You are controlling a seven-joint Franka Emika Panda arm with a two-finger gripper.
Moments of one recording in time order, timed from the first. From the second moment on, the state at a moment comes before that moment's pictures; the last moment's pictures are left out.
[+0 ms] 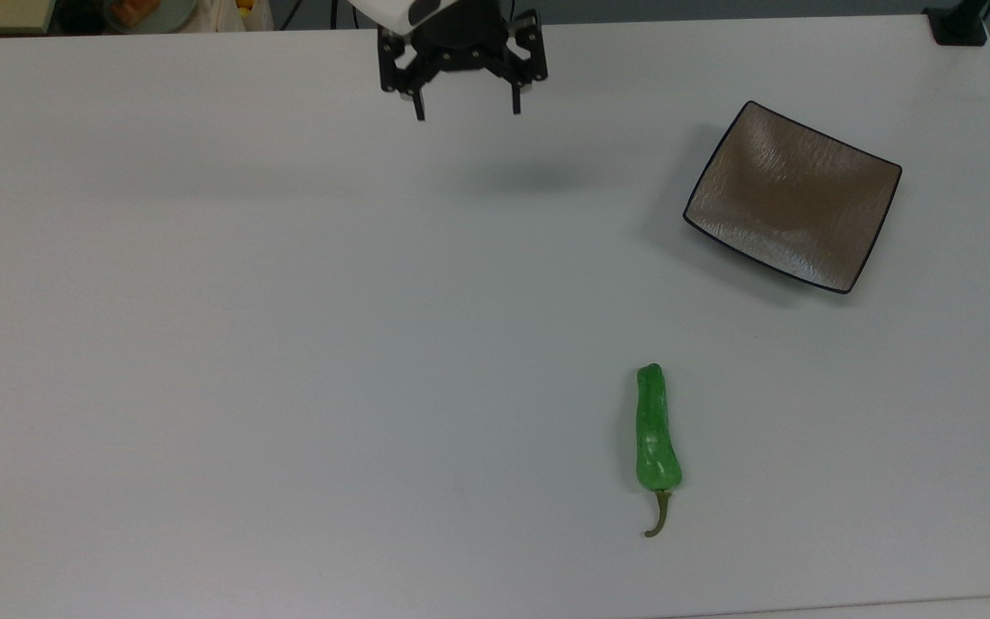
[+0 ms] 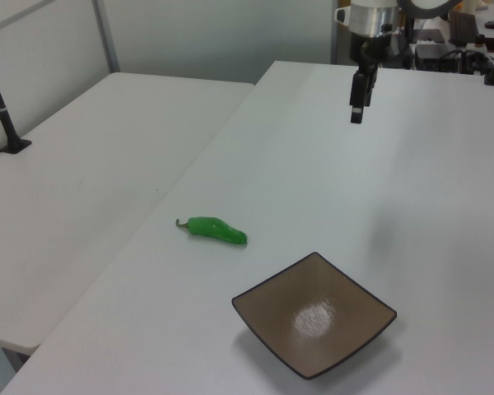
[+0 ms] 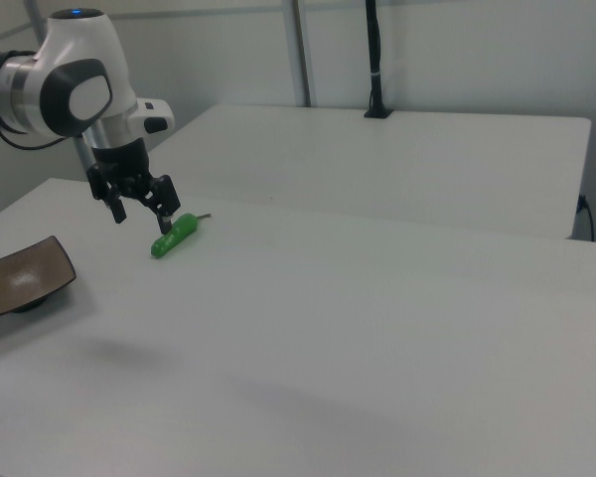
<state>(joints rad) 0.15 0.04 0.04 -1.80 0.06 1.90 0.05</state>
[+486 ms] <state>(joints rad) 0.18 0.14 0.06 -1.73 0.09 2.11 0.11</state>
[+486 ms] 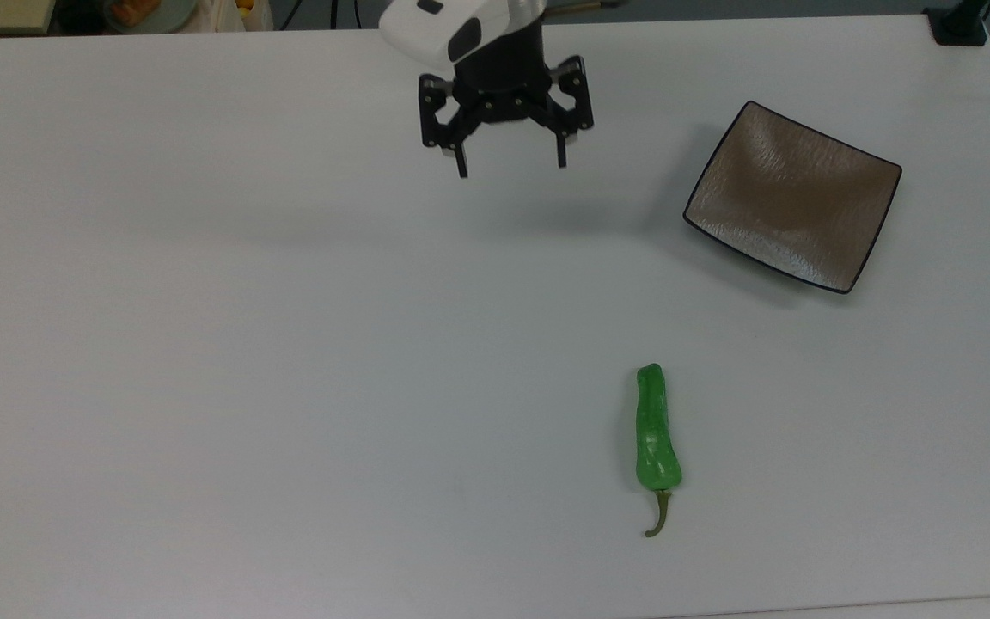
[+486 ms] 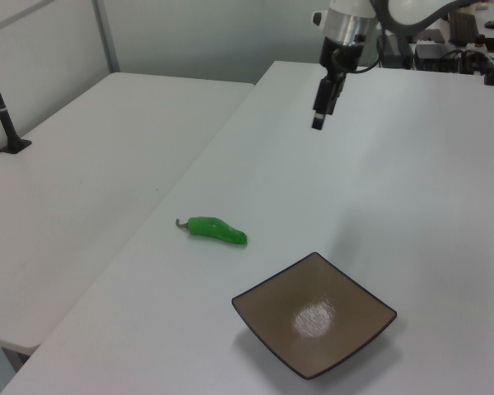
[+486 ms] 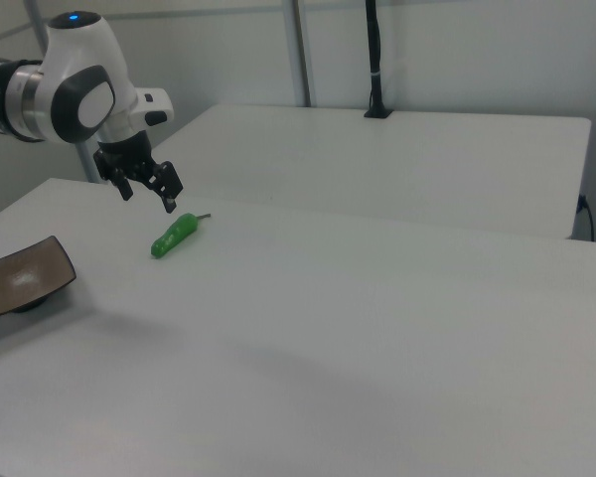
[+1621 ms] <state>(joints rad) 0.26 0.59 0.12 -1.41 0.09 2.52 0.35</state>
